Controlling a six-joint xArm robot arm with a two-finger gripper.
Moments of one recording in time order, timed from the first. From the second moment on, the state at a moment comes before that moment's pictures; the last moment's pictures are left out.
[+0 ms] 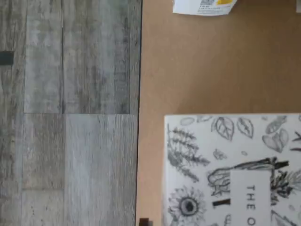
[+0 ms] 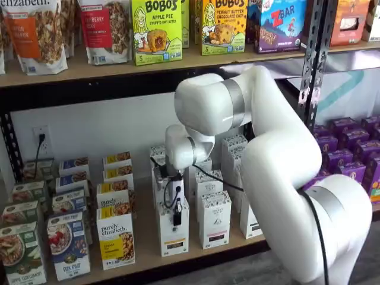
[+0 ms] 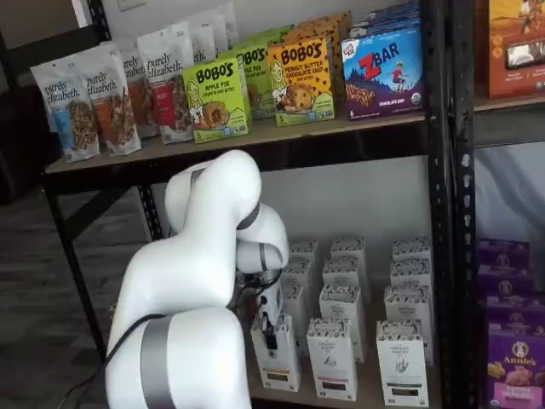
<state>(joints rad) 0.25 1.18 -1.77 0.06 0.60 -1.36</state>
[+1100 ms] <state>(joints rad) 0.26 1.12 -1.71 0.07 0.61 -1.36</state>
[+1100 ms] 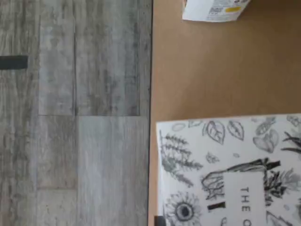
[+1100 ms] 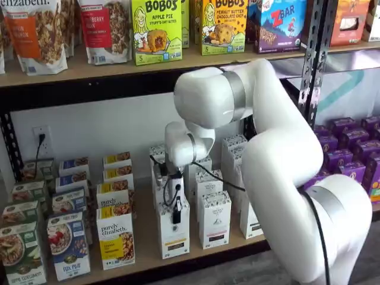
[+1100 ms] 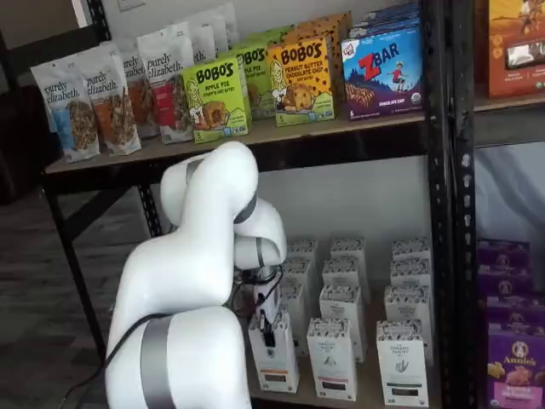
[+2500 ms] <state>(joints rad) 0.36 0.76 -1.19 0.01 0.48 -1.22</state>
